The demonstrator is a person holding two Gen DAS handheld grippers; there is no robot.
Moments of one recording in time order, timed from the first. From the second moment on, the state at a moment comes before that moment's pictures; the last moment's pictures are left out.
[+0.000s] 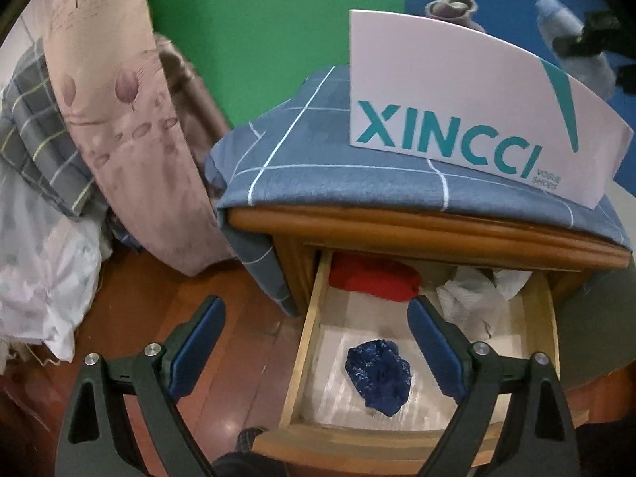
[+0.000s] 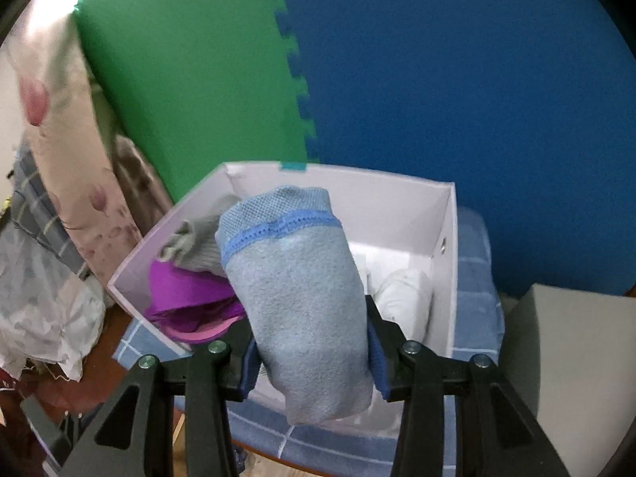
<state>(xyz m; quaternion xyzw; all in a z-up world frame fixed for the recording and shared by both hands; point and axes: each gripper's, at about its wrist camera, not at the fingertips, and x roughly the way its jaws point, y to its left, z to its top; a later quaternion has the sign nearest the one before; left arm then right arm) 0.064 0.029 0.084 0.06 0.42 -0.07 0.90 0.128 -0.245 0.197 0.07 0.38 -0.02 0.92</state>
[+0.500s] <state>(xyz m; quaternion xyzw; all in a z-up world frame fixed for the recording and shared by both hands) 0.066 0.026 0.069 0.09 0.45 -0.07 0.89 0.155 -0.243 0.184 0.05 0.43 -0.09 0.90</state>
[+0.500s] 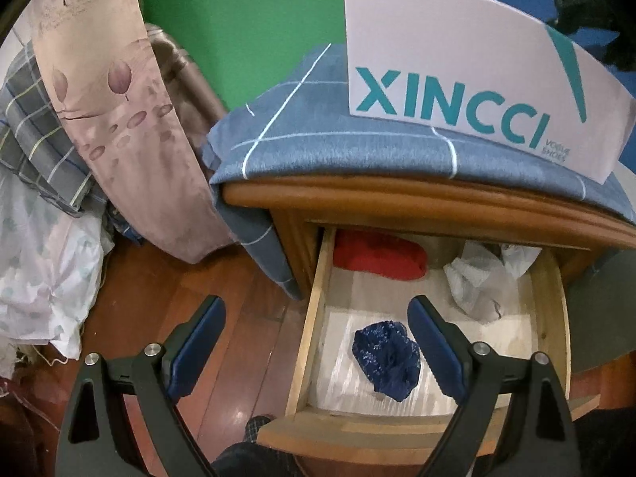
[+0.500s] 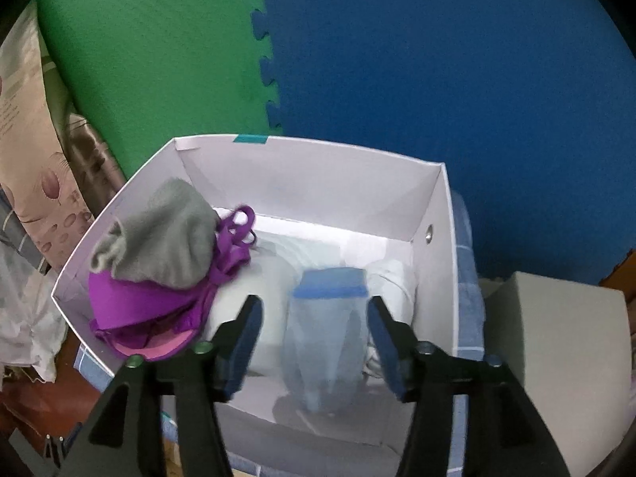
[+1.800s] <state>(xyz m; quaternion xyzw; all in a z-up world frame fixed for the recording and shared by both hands) 0.105 -0.034 -0.067 0.12 0.69 -0.07 0.71 -0.038 -0.214 -0.016 0.08 0.50 0.01 0.86</state>
